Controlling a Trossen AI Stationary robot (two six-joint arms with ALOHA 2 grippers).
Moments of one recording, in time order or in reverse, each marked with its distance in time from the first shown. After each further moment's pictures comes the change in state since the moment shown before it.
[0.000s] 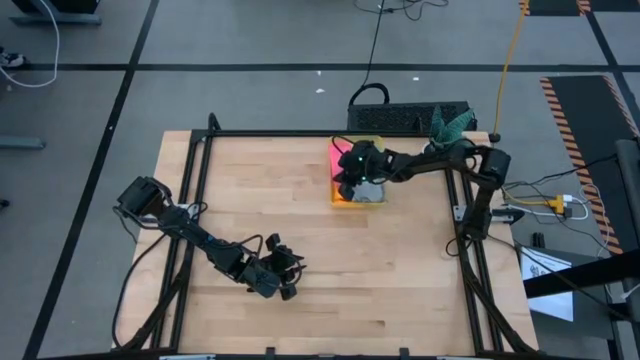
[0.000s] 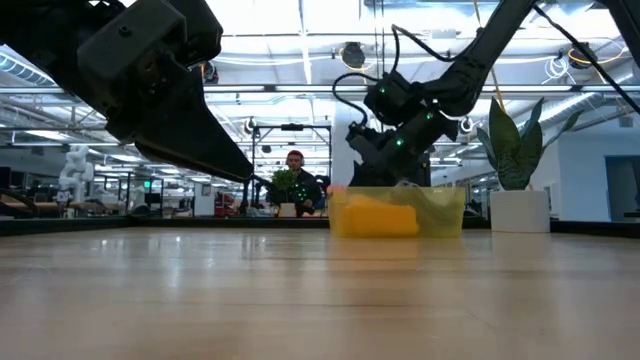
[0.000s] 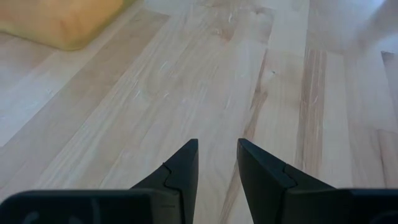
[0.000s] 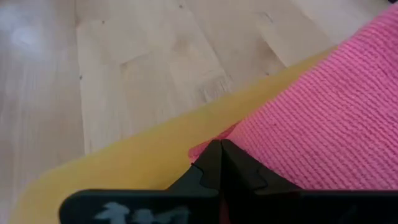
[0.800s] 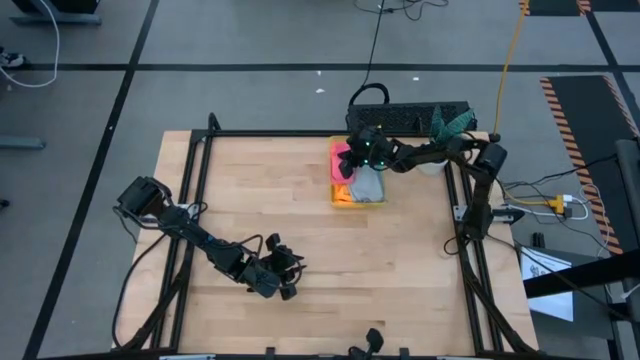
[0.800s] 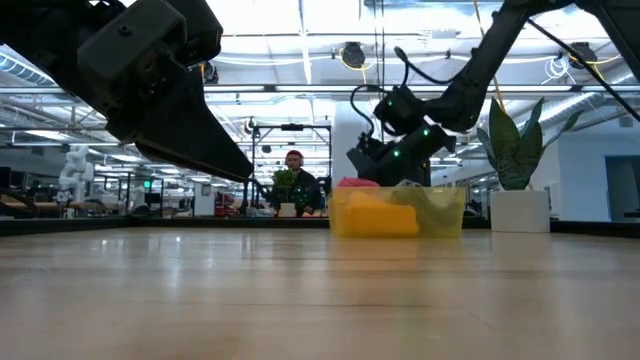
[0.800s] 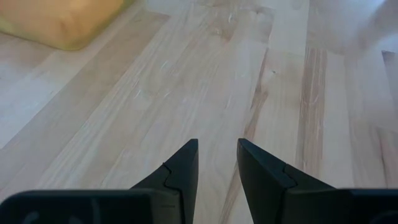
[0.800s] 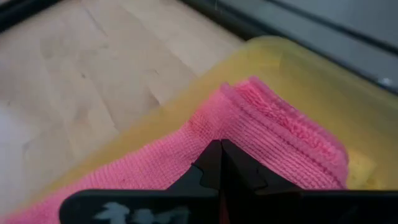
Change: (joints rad) left arm 0.000 0.000 0.000 0.000 -0.001 0.003; right arm -0.134 0.039 -0.001 0.179 0.098 0.110
